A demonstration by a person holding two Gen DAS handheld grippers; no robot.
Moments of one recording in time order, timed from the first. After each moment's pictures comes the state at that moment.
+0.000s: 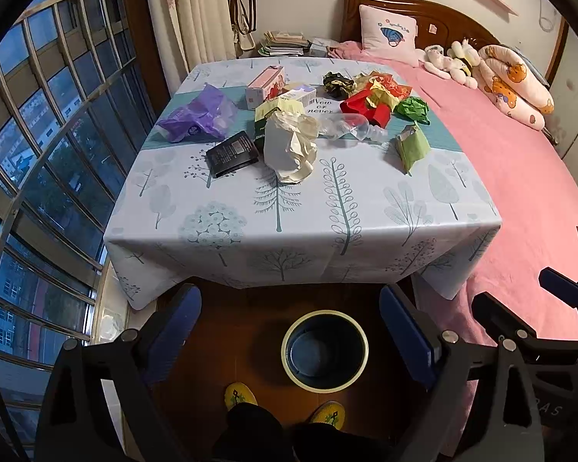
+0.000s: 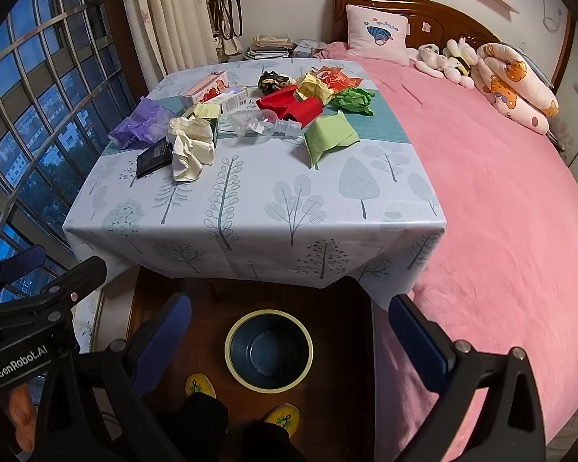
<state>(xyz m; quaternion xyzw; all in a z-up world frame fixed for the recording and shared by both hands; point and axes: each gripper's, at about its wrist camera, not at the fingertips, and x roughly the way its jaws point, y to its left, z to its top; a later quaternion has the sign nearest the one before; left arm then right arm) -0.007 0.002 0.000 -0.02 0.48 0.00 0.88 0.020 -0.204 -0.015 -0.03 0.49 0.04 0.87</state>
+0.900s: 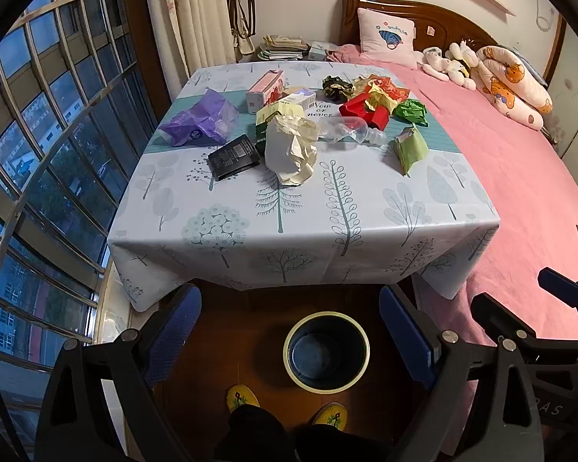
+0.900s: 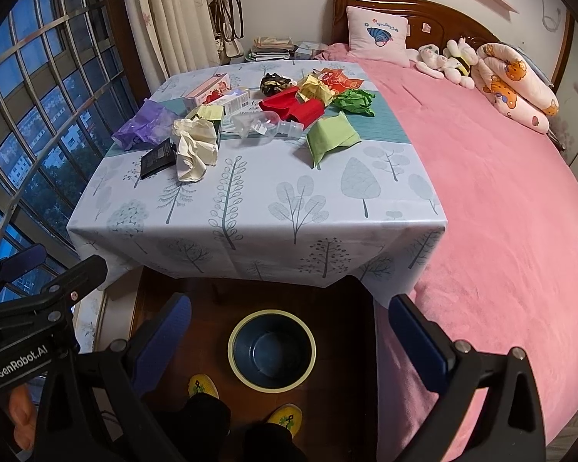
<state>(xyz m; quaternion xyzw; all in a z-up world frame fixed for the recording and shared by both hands) -0.006 0.008 0.004 -0.02 0.48 0.00 0.88 0.018 -0.202 -0.012 -0.03 0.49 0.04 0.87</state>
